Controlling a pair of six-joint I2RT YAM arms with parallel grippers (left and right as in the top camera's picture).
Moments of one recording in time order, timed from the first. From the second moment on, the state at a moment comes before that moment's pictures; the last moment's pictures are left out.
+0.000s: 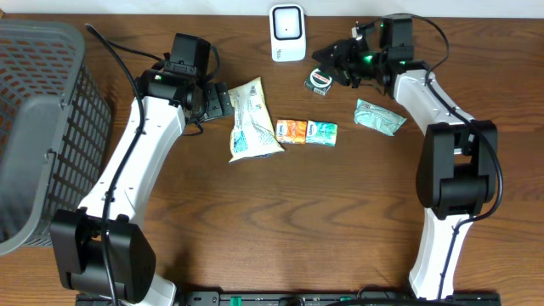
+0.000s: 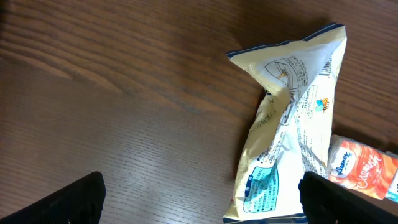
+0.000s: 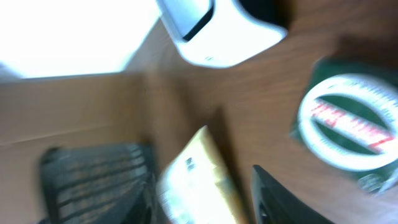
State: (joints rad) left arm -0.21 1.71 1.48 -0.95 -0.11 -0.46; right arm 0.10 2.22 1.66 -0.19 -0.84 0.87
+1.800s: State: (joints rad) left arm -0.21 1.71 1.48 -0.95 -0.11 -0.46; right arm 0.35 2.41 2.13 -0.55 0.06 0.09
